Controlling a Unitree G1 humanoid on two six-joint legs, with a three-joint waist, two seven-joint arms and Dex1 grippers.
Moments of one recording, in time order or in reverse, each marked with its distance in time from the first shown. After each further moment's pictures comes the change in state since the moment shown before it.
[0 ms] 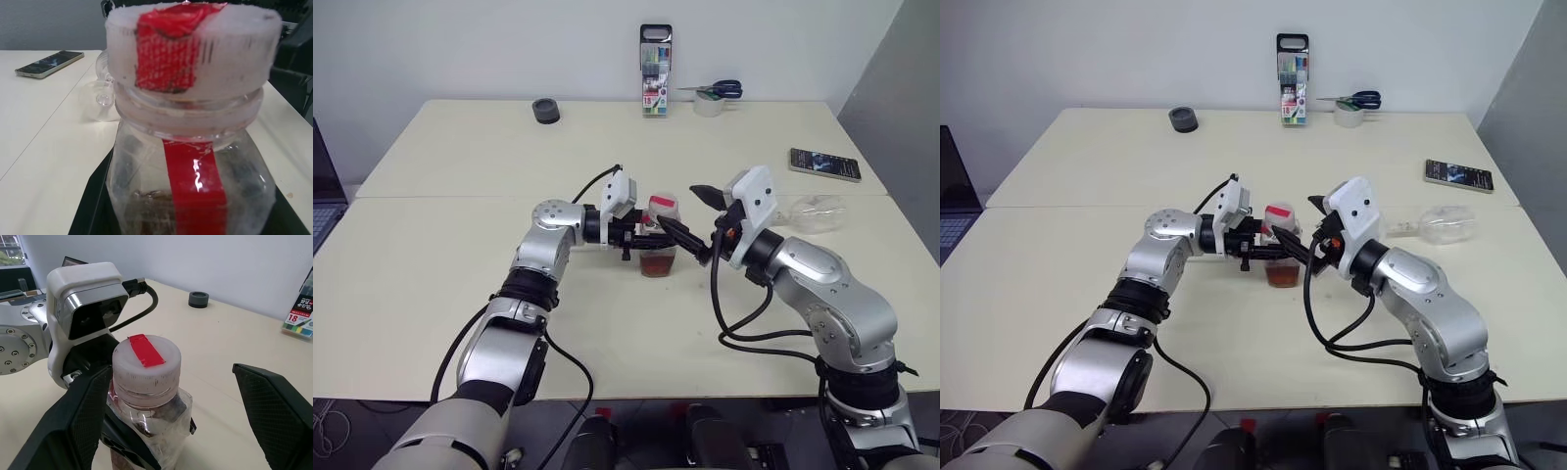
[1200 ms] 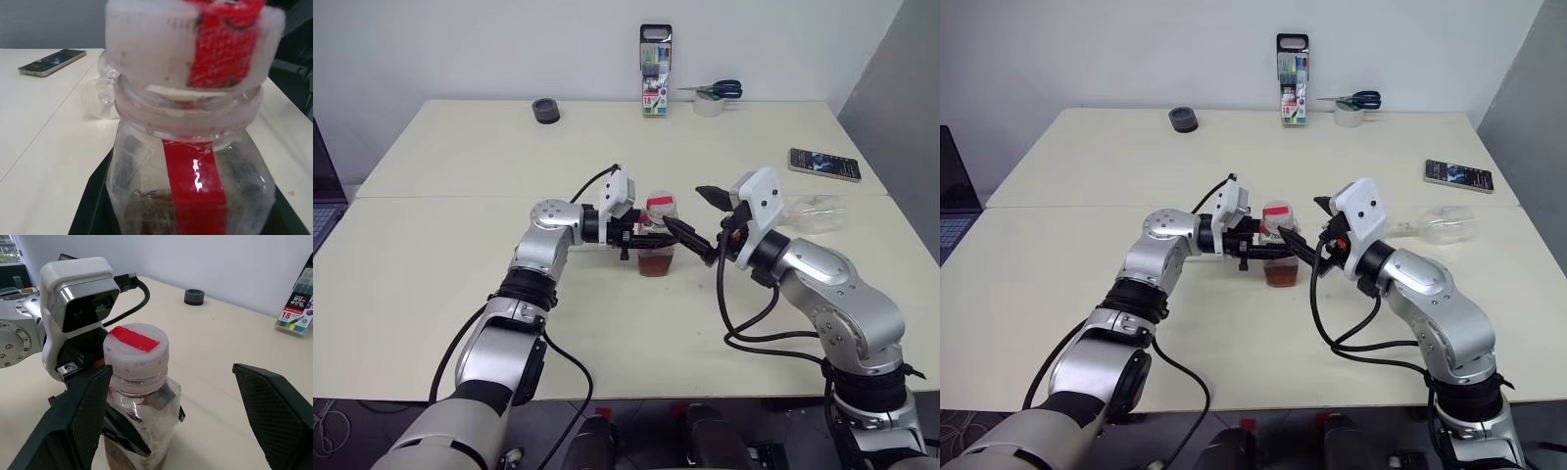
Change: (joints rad) left arm 0.000 0.009 0.001 0.003 0.001 -0.002 0.003; right arm 0.019 -0.023 -0.021 -0.010 0.010 0.000 0.000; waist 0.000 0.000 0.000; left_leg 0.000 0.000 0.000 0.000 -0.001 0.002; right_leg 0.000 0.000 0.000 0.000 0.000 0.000
